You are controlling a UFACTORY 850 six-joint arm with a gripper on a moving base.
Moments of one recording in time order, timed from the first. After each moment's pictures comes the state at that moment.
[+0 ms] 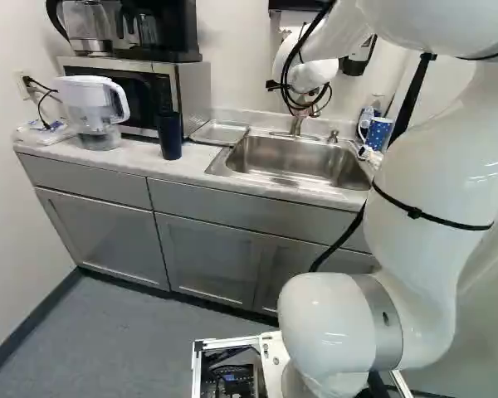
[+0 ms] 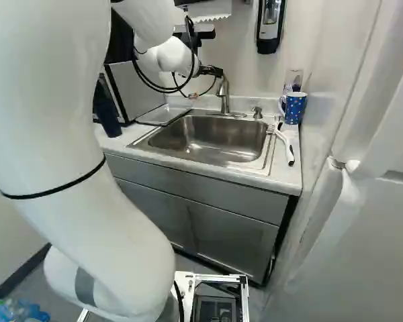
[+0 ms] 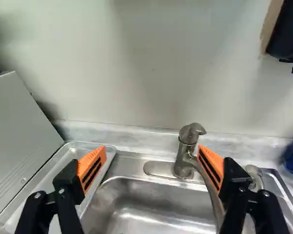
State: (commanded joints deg) arm -6.9 -5.4 -64.8 3.0 14.1 0.0
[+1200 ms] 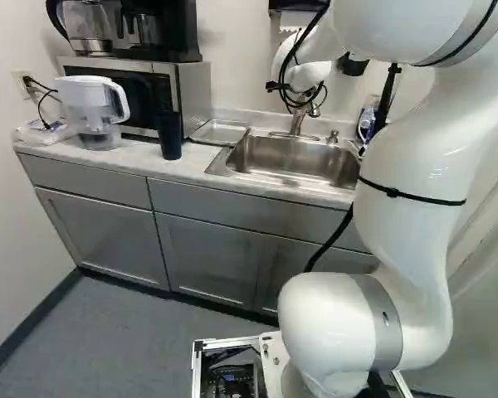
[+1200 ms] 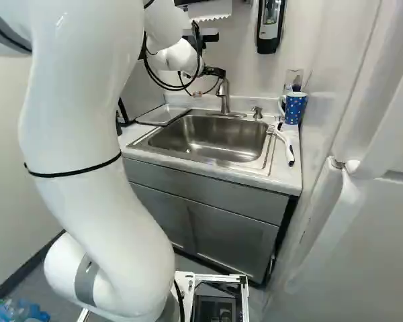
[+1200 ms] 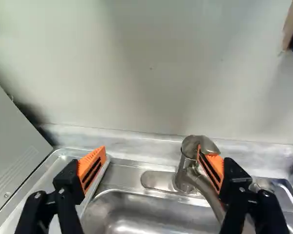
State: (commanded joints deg) arm -7.3 -13.2 -73.3 3.0 12.7 0.0
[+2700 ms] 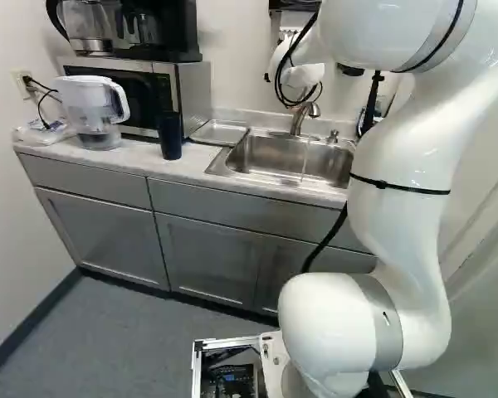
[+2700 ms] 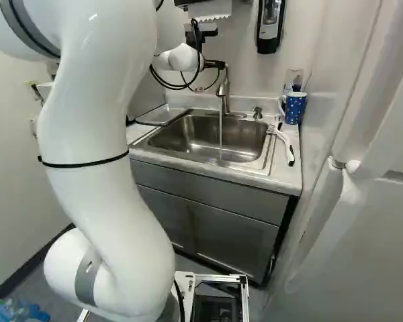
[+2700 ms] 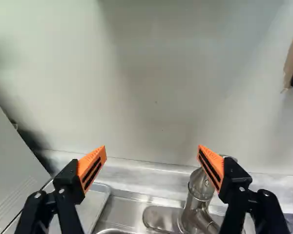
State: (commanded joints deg) arm -6.2 -16.2 -76.6 3.0 20.8 0.0
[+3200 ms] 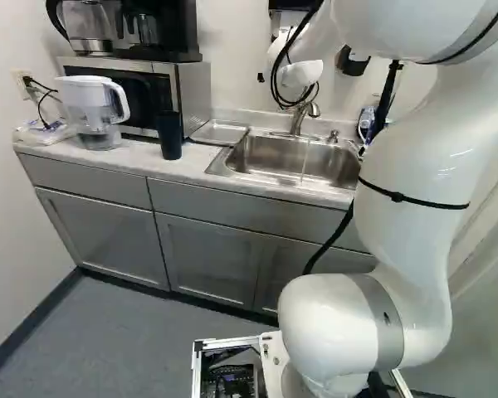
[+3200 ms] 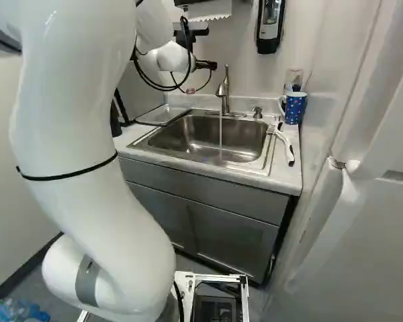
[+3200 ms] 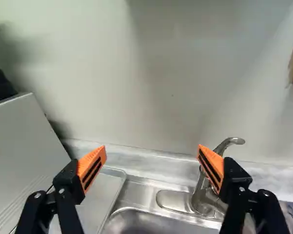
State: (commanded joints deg) arm -3.6 -9.8 -69.5 3.0 20.8 0.0
